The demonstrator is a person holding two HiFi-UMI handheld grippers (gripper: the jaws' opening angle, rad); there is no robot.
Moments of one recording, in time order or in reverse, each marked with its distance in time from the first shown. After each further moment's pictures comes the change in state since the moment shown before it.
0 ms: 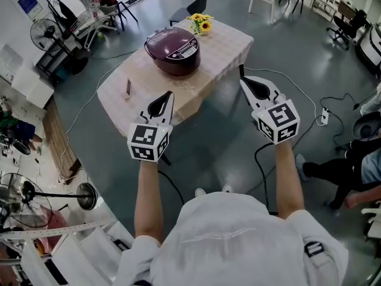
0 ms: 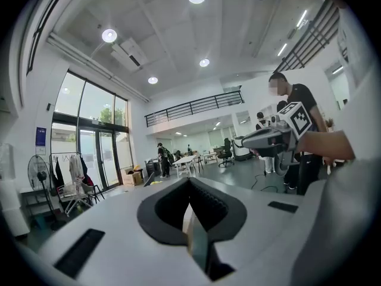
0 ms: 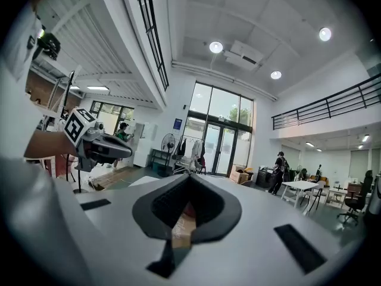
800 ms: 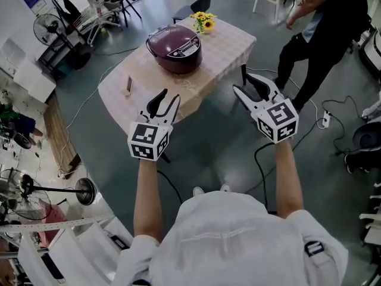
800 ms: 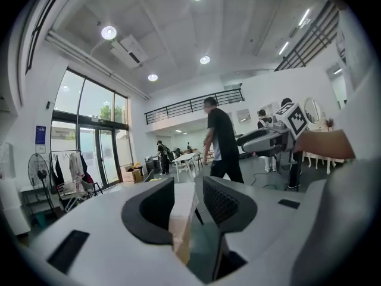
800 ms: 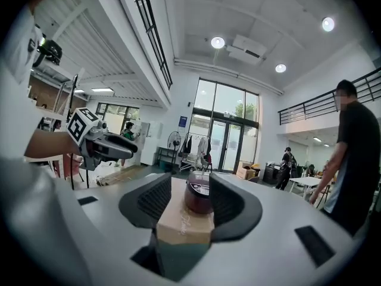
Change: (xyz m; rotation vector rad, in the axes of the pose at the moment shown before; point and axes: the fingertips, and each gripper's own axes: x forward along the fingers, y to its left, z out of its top) left arm 0.005 -0.007 -0.008 -0.007 0.024 0.001; right arm 0.007 -0.001 -0.014 0.015 0.028 0.070
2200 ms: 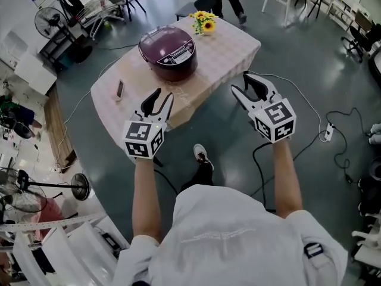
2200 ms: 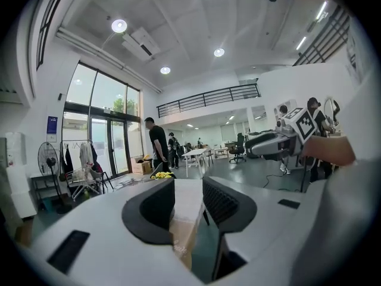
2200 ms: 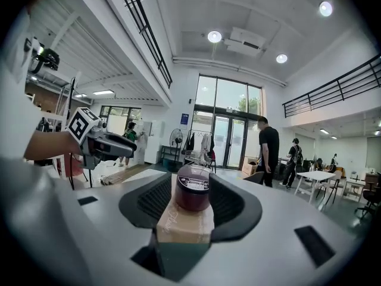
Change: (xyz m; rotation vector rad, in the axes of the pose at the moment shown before) left arm 0.106 0.024 -0.027 -0.081 0.054 0.107; right arm 0.065 -0.096 -0.054 0.027 0.021 0.067
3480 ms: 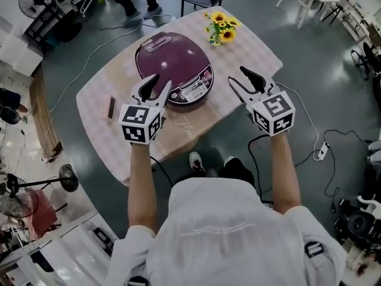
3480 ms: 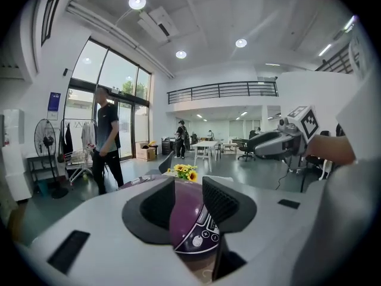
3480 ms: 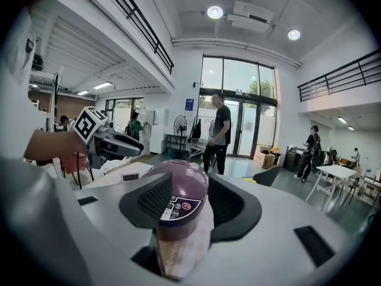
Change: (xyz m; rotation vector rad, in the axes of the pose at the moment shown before) left arm 0.218 0.200 -0.033 -0.128 0.104 0.022; right arm 0.277 -0.115 -0.004 0.008 0.132 0.120
